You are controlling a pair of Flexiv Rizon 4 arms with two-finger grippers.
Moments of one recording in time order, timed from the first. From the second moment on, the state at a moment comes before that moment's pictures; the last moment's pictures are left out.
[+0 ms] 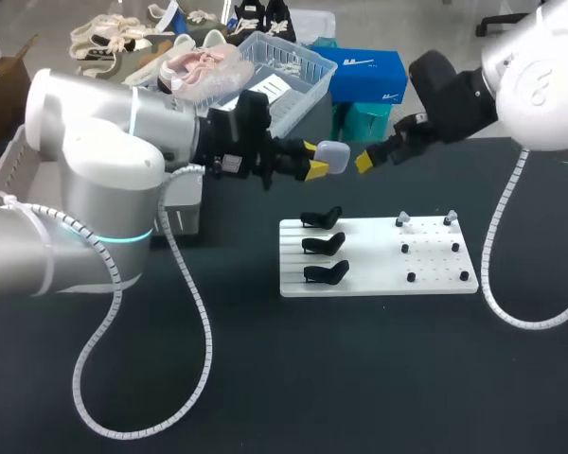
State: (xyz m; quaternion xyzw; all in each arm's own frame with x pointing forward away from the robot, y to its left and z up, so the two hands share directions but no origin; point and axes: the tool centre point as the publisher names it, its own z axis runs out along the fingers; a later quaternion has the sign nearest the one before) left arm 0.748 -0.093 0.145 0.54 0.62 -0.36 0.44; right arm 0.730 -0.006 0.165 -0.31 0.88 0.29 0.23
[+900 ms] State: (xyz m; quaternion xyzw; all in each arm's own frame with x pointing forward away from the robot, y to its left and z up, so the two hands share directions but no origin) left arm 0.741 -0.095 0.141 0.55 0.62 -0.36 0.44; right arm 0.753 0.008 0.159 -0.32 0.87 0.31 0.22
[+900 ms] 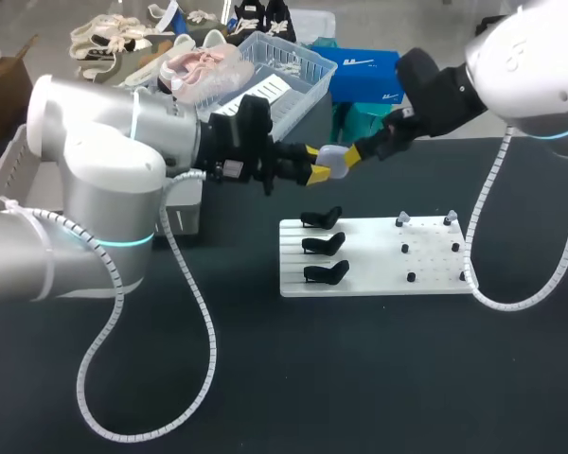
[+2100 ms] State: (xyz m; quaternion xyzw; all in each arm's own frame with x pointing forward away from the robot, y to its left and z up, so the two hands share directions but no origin) left arm 0.725 -0.098 0.159 0.52 0.51 -0.44 0.52; right arm 0.711 -0.055 0.180 -0.26 0.90 0.25 0.26
